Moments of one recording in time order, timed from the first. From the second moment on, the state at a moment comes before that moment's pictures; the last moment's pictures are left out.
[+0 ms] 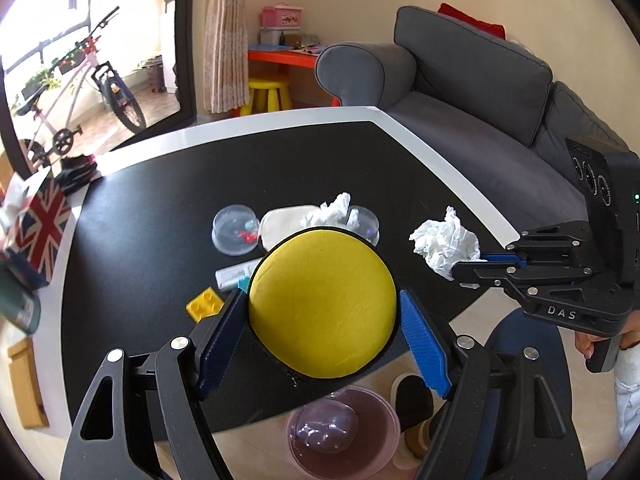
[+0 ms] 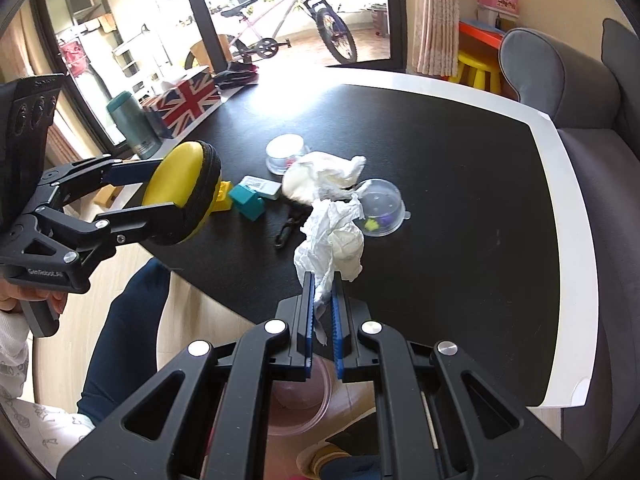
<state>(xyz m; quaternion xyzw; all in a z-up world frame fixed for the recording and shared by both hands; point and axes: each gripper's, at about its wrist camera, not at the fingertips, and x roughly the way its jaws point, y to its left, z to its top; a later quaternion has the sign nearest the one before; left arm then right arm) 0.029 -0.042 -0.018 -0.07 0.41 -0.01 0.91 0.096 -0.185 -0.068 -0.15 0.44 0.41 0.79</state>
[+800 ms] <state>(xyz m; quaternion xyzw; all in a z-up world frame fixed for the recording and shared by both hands) -0.056 -0.048 -0.085 -0.12 0.46 0.00 0.88 0.003 -0.187 -0.140 -0.15 0.51 0.46 0.71</state>
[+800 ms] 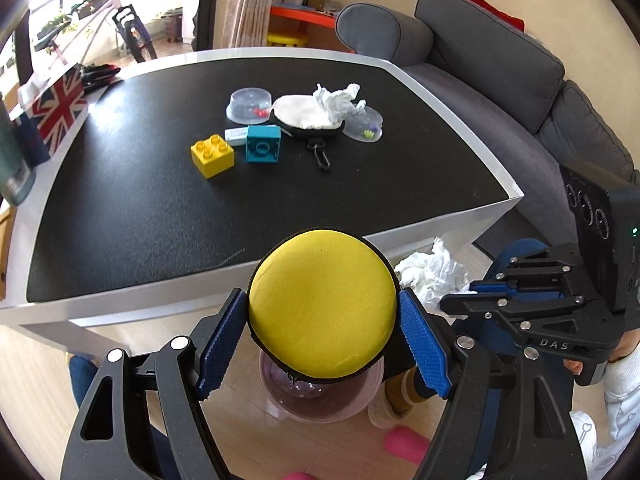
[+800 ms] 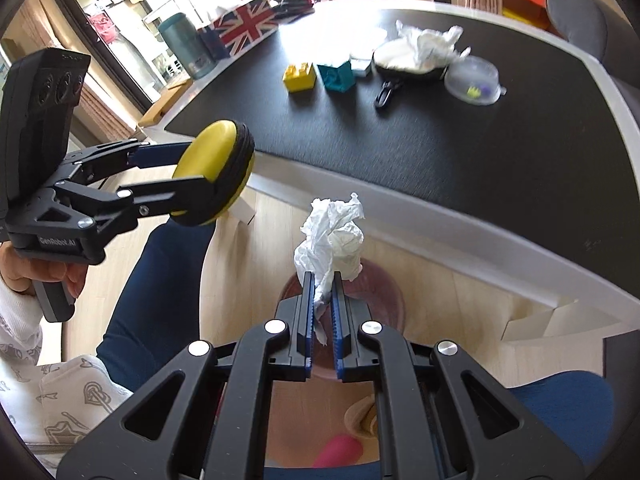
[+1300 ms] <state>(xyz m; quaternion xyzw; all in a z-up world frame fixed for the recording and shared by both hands) -0.061 -0.050 -0.093 -0.12 0.47 0.00 0.87 0.008 -0.189 -0.140 -0.13 0.51 0.45 0.73</state>
